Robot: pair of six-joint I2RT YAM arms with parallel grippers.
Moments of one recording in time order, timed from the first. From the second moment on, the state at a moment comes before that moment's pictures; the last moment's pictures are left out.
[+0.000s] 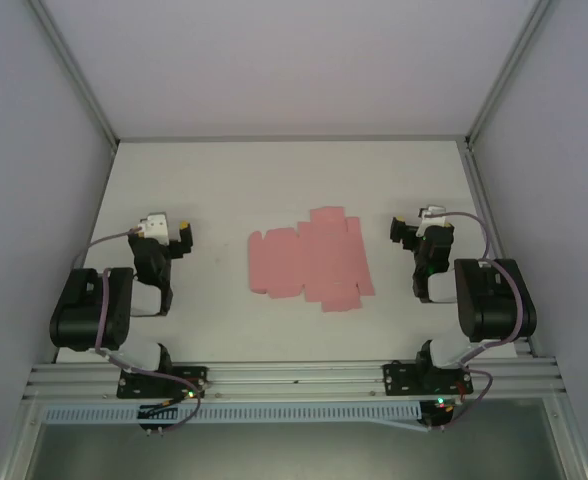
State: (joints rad) left arm -0.02 1.54 0.24 1.07 -0.16 0.03; right arm 0.01 1.57 0.33 0.92 0.09 0.06
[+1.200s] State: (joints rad) left arm -0.03 1.26 0.40 0.68 -0.15 0.00; right arm 0.06 1.35 0.46 0.58 0.12 0.05
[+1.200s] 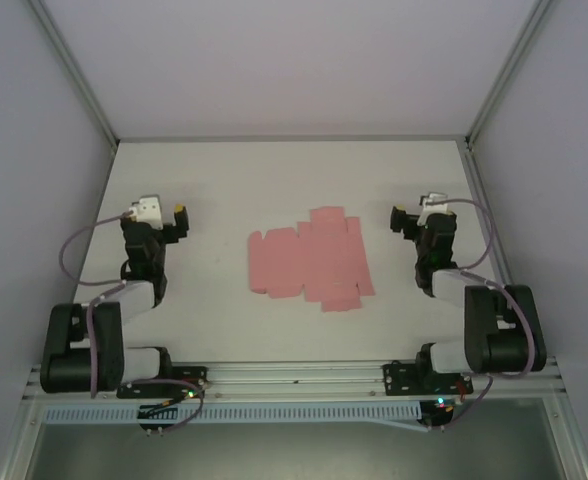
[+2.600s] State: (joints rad) left arm -0.38 1.57 0.63 0.05 0.59 -0.63; right arm 0.49 1.60 0.64 0.09 0.02 0.59
